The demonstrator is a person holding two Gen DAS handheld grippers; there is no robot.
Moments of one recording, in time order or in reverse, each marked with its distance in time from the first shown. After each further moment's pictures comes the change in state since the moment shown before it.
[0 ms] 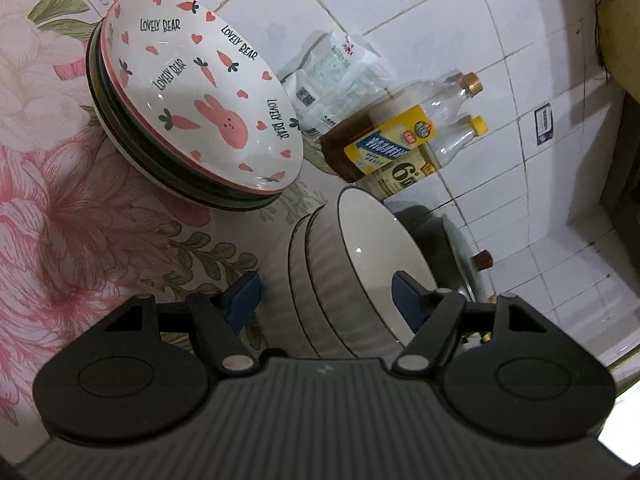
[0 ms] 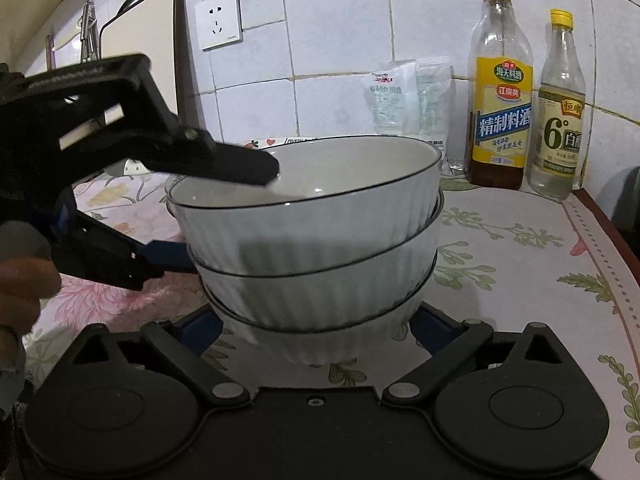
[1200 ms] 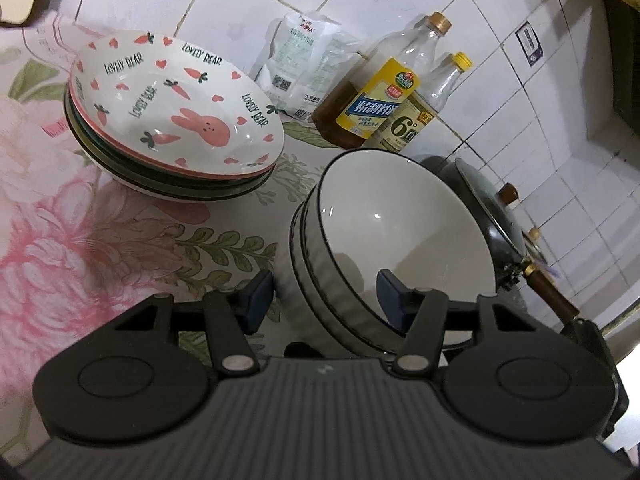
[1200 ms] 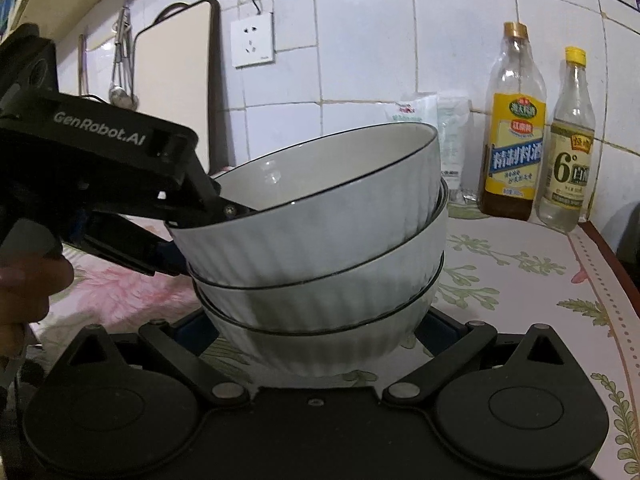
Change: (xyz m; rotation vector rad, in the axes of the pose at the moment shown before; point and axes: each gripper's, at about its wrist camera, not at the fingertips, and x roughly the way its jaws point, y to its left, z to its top) left arm -0.016 -0.038 -0.012 0.260 0.064 0.125; right arm -0.025 0.012 -0.003 -0.071 -0.070 0.037
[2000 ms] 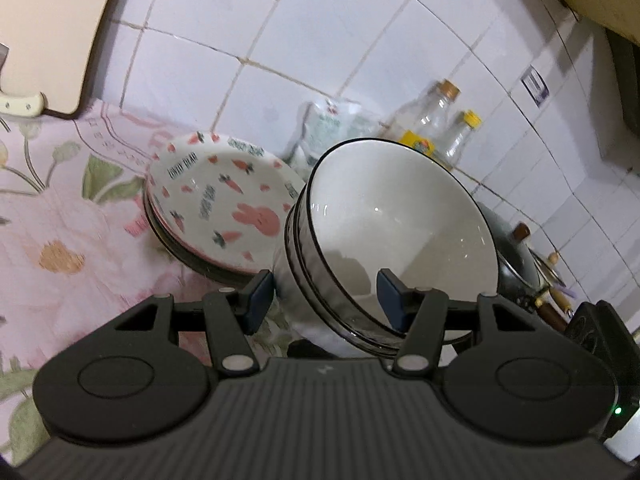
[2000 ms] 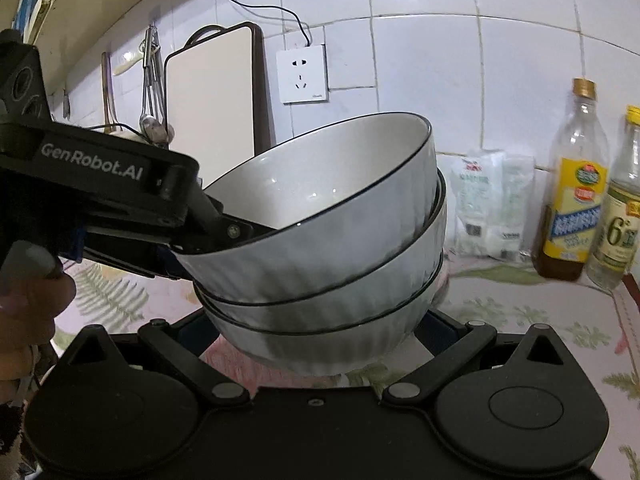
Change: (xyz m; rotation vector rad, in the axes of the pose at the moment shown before) left arm -0.070 0.006 0.056 0.041 -0.098 0.102; right arm 0.018 0.047 0.074 0.006 -0.014 0.084
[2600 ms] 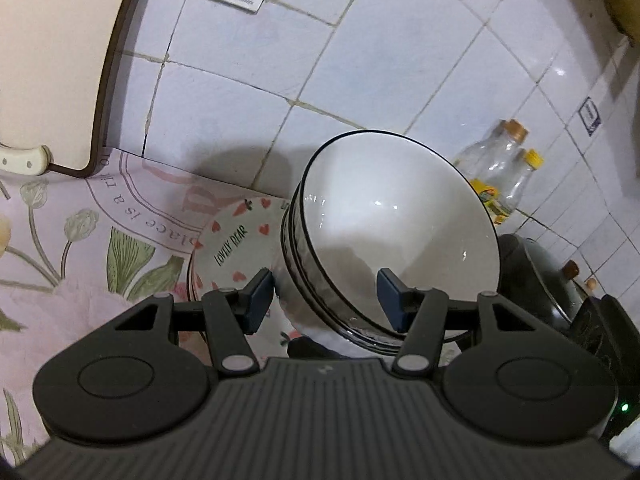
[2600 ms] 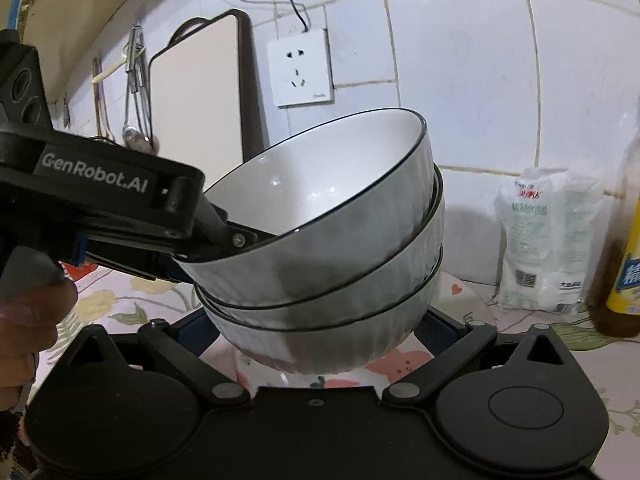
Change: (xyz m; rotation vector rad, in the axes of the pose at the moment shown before) left arm 0.052 0.048 0.069 0.013 -0.003 0.074; right arm 0.101 -0.019 0.041 0.000 -0.014 0.056
